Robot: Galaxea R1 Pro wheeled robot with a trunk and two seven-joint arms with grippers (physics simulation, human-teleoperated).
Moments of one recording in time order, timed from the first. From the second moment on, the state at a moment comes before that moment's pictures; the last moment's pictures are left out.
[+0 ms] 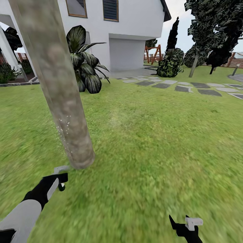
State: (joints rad) left arm -0.75 0.18 0.11 -0.51 0.12 0.38 0.08; right arm -0.43 -0.17 -0.10 -0.07 -0.13 -0.68 0.31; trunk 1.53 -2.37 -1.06
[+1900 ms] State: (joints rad) left arm -0.75 0.16 0.08 -0.51 0.13 0.39 0.15; right arm -0.43 -0.17 -0.10 -0.07 -0.13 -0.68 0.31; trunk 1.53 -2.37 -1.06
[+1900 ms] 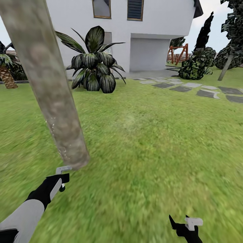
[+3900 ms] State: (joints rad) left arm -0.78 0.11 0.06 -0.57 0.12 0.40 0.13; right arm -0.43 -0.17 -0.10 -0.07 -0.13 -0.68 0.31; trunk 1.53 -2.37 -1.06
